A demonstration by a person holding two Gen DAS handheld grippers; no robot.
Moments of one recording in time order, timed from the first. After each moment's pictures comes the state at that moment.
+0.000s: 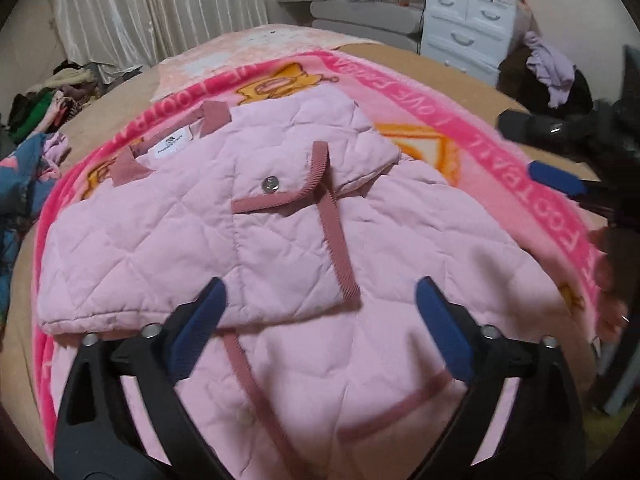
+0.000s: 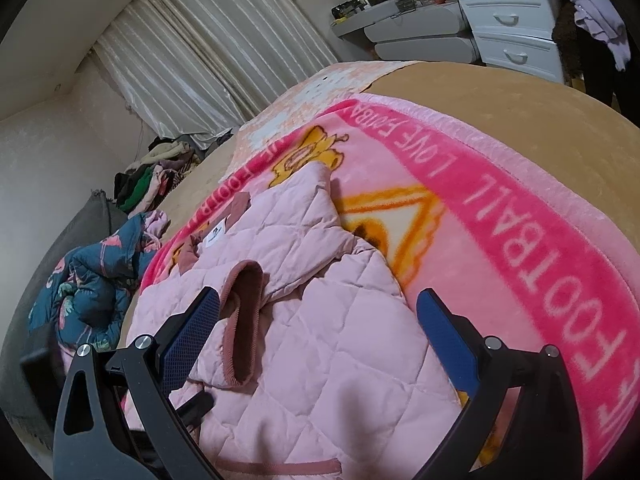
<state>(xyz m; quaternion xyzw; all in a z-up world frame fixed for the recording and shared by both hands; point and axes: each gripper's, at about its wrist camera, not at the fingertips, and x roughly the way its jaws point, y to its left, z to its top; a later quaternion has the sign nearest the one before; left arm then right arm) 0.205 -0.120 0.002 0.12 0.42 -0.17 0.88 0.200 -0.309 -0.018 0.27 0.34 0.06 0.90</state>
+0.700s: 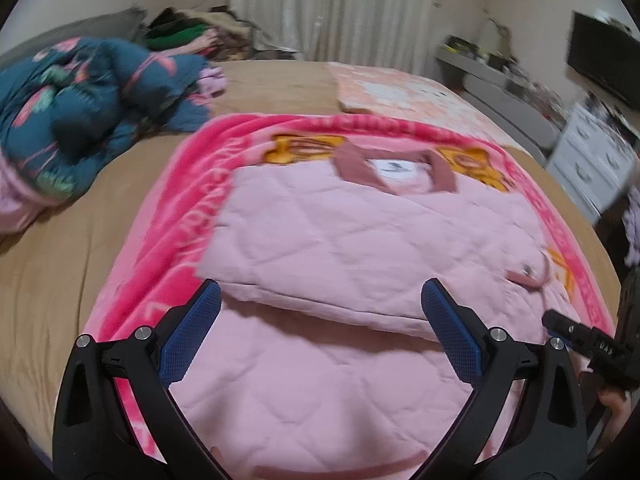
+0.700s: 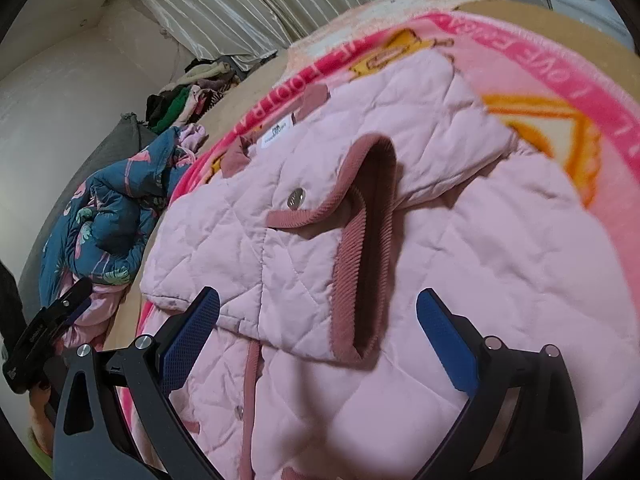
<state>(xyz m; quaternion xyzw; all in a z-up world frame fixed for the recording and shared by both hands) 0.214 0.113 0.046 -0.06 0.37 0.04 0.92 0.253 -0.179 -0.069 0.24 0.44 0.16 0.85</state>
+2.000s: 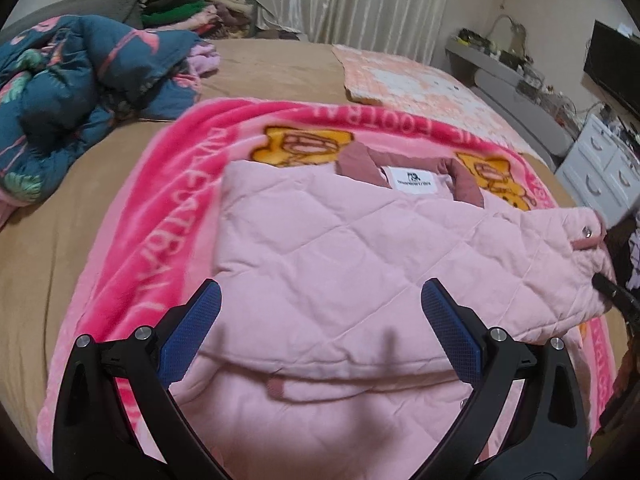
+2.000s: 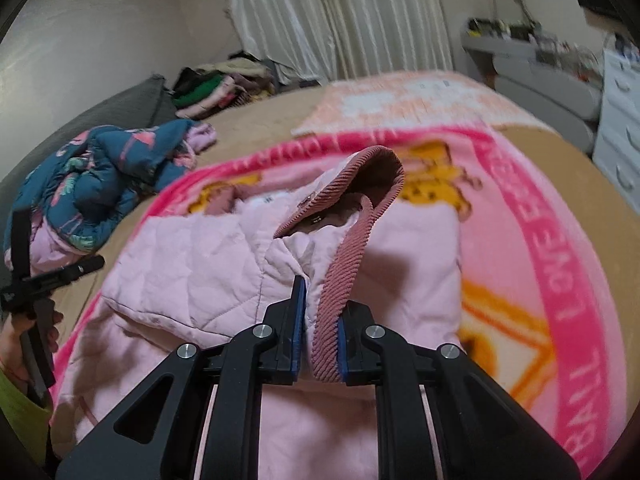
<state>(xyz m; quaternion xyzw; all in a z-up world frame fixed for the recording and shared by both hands) 0.314 0.112 0.021 -0.08 0.41 0.03 0.91 0.337 -0.223 -0.013 0.07 0.37 0.18 0.91</state>
